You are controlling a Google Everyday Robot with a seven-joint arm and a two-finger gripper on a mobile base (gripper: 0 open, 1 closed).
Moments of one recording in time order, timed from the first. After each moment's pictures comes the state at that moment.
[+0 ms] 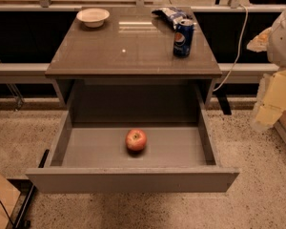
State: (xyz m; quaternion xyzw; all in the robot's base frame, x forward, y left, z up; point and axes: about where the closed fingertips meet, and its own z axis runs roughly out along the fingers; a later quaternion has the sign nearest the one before) arm 0.438 -0.217 0.976 -0.60 0.78 -0.03 0.16
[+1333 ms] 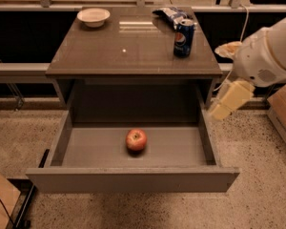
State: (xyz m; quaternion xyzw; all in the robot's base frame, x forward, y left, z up) arm 0.497 -0.171 0.931 -0.59 0.74 0.05 0.31
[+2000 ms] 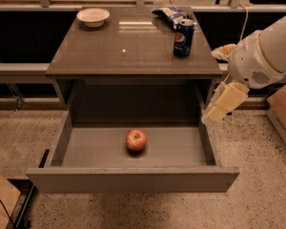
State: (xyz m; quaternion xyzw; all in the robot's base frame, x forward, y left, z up) arm 0.501 -0.163 0.923 -0.59 0.74 0.06 0.31
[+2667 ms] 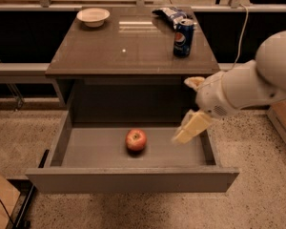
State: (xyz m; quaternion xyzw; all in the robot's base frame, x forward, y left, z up) arm 0.507 -0.110 0.838 -0.58 0.73 0.13 0.34
